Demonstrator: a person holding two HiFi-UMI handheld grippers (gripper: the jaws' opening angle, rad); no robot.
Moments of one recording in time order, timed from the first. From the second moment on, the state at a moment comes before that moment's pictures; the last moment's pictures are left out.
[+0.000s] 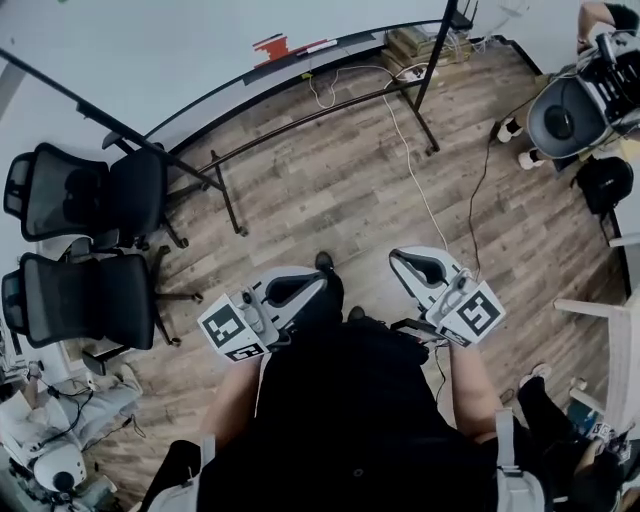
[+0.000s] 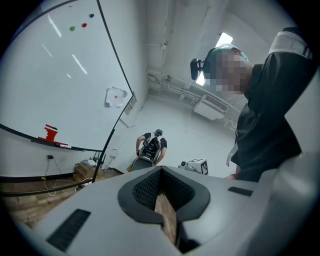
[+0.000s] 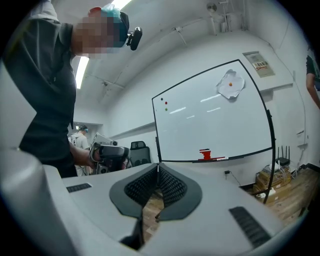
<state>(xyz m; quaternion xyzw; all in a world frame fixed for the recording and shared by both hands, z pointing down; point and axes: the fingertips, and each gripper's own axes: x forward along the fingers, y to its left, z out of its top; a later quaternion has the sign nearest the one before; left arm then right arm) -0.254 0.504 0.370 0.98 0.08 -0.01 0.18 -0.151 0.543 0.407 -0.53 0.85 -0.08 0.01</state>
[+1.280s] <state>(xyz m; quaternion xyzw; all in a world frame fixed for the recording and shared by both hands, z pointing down) -0.186 0.254 0.388 0.96 0.13 -0.04 0.25 -0.120 0.282 0.411 -0.51 0.85 -0.11 -0.06</state>
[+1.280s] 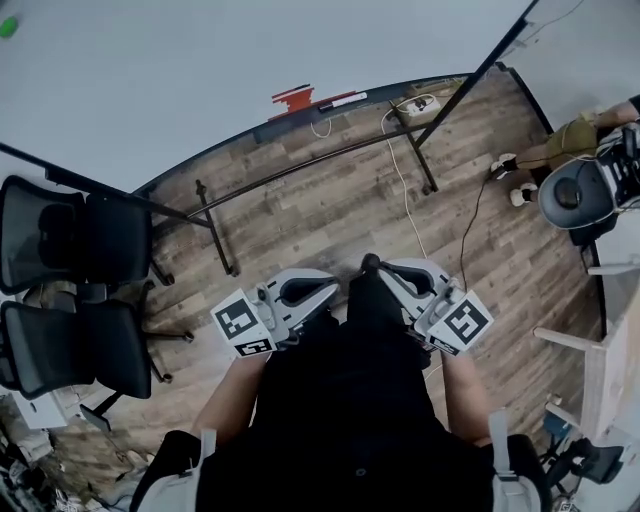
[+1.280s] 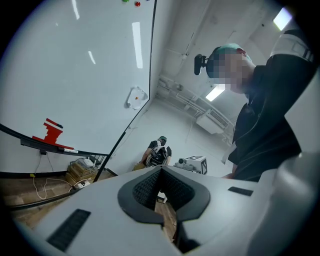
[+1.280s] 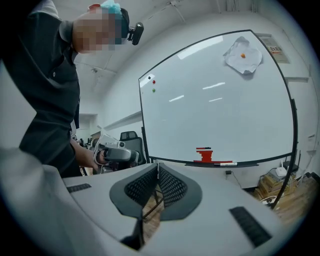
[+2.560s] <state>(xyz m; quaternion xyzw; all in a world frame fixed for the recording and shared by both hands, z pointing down) 0.023 0.097 0.369 0.99 -0.04 0.00 0.15 0.061 0.112 0.414 -0.34 0.94 -0.05 -0.08</state>
